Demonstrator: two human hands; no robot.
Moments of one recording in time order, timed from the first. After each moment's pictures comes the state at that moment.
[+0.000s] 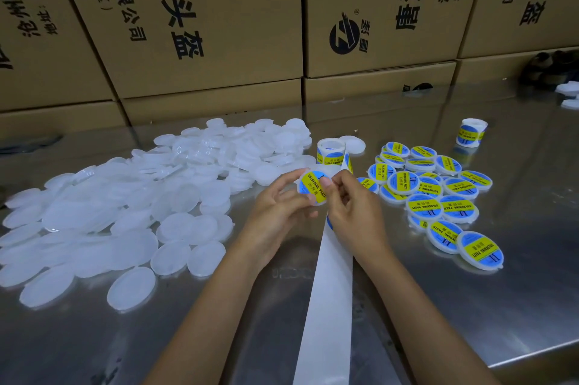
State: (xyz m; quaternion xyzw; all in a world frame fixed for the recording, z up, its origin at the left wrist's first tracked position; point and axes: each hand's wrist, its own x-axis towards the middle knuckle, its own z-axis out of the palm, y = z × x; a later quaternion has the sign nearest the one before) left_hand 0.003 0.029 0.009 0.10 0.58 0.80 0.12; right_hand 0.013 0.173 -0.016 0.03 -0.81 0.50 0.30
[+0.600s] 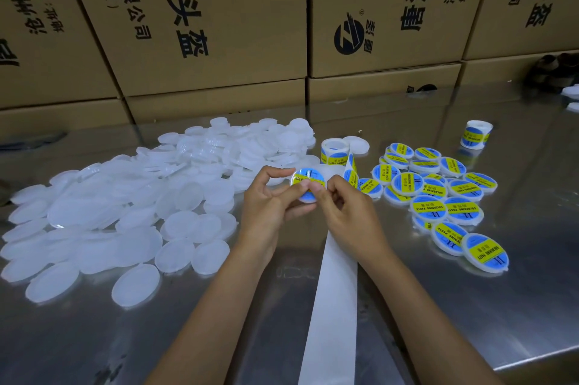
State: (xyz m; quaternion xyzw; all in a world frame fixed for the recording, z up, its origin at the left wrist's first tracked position) left_hand 0.007 0.025 0.013 0.07 0.57 0.82 0.00; right_hand 0.015 0.167 -0.015 0.07 -0.83 0.48 0.26
